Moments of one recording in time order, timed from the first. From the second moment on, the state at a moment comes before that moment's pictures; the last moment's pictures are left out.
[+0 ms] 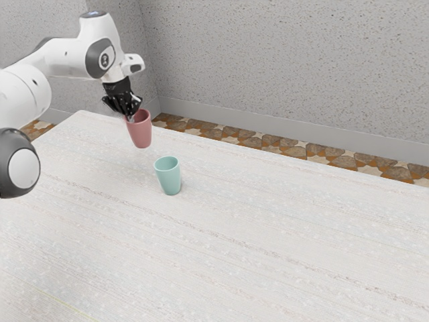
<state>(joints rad) 0.31 0.77 -0.14 -0.90 0.14 1.81 0.07</state>
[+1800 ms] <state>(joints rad) 0.23 0.65 -0.17 -1.05 0.14 1.68 -0.35</state>
